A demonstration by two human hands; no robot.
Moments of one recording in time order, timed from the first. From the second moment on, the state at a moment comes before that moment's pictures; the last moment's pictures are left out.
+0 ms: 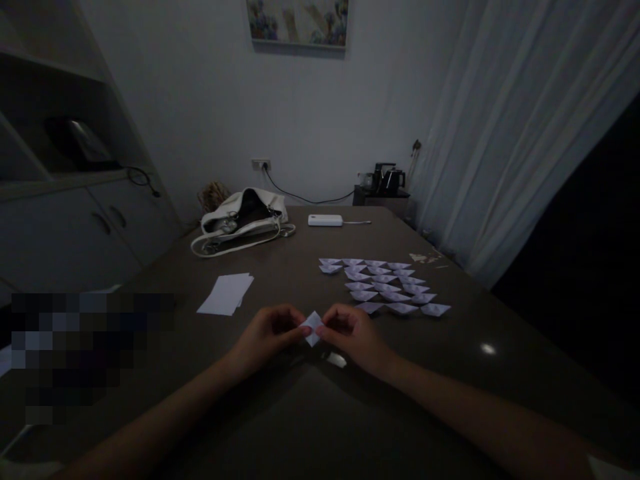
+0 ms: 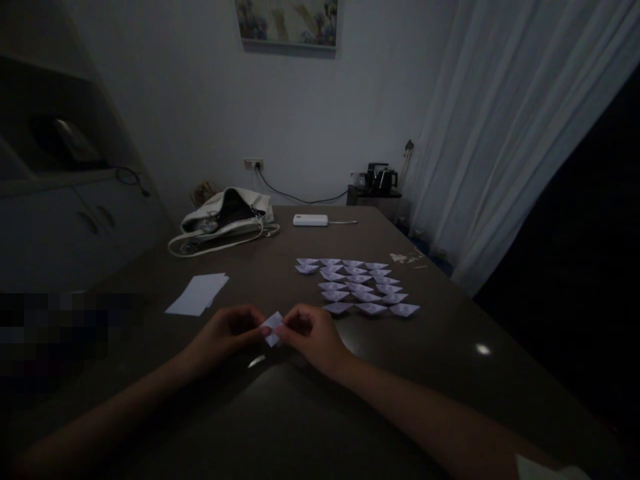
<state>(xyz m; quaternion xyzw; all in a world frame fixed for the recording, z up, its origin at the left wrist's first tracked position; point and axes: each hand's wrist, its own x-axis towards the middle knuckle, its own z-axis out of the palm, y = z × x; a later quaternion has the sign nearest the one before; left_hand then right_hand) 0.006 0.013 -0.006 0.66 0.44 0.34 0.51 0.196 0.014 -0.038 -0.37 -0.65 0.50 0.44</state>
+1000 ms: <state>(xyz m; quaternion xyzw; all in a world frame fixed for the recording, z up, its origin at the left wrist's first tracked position) 0.005 0.013 -0.012 0.67 0.41 0.32 0.53 0.194 0.010 -0.037 -0.32 -0.63 0.55 0.44</state>
